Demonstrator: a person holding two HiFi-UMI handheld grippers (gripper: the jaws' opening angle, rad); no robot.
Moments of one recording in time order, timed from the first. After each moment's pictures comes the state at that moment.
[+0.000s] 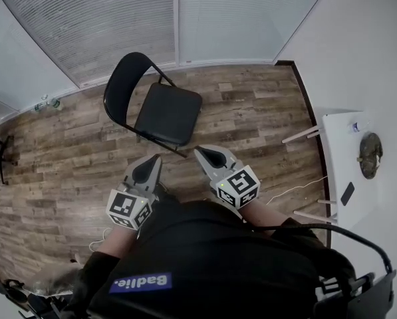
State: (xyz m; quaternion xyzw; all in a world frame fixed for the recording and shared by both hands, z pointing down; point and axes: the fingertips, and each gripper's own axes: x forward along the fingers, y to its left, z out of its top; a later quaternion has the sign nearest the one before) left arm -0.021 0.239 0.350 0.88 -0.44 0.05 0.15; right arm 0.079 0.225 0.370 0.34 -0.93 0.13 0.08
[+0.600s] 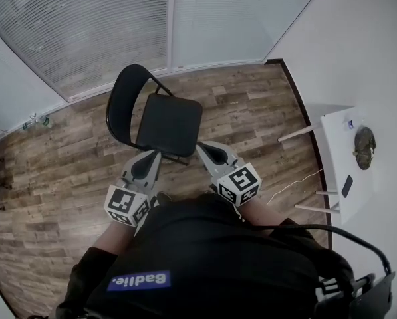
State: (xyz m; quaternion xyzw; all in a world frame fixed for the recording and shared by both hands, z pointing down) left arm -0.115 0.130 0.345 0.91 -0.38 0.03 0.15; right arm -0.008 0.126 0.361 0.41 -0.90 0.13 0.08
